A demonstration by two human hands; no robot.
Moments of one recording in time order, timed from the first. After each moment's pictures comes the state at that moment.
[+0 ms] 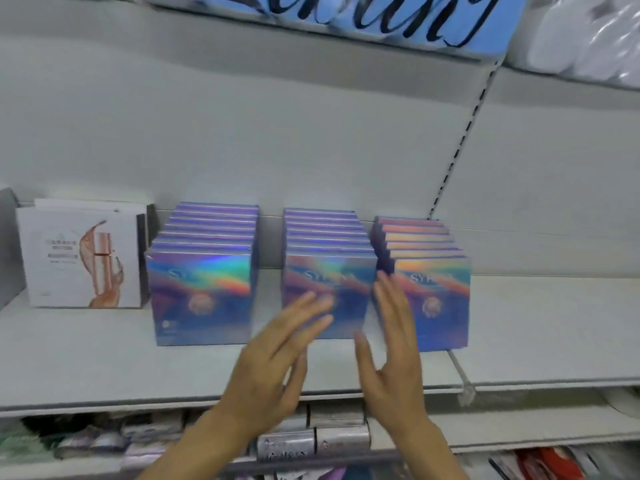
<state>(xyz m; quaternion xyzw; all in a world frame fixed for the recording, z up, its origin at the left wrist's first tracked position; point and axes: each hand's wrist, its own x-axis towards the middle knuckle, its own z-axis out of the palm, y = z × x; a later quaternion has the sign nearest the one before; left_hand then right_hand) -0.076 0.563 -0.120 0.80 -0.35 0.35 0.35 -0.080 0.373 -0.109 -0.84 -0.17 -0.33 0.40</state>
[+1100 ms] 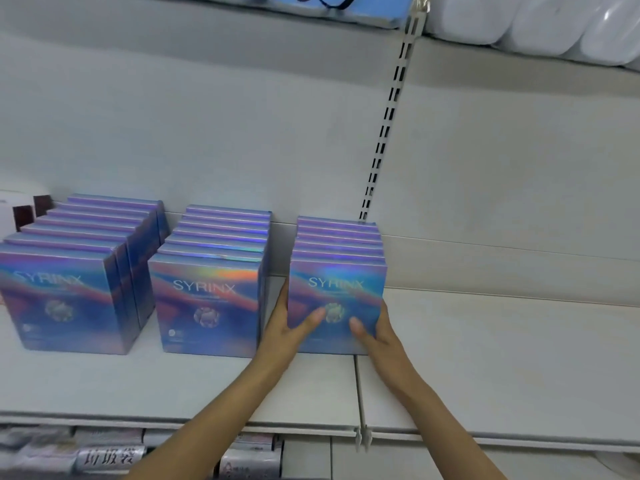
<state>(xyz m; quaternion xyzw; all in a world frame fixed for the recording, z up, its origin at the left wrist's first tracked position) 0.041 0.352 -0.147 0.70 -0.02 0.09 0.70 0.042 0.167 -0.143 -0.74 -0.13 0.02 0.66</state>
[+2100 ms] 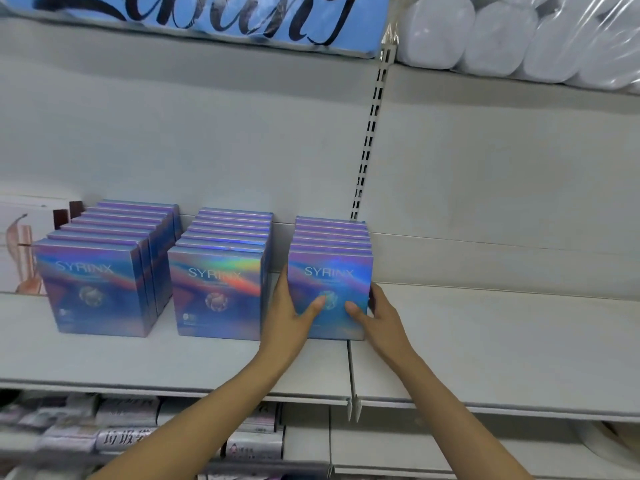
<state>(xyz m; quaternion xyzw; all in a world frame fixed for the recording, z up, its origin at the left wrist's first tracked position) 0.012 0.340 -0.124 0.75 -0.03 0.17 0.64 0.036 0.159 -0.124 -0.79 -0.10 -0.03 0.60</state>
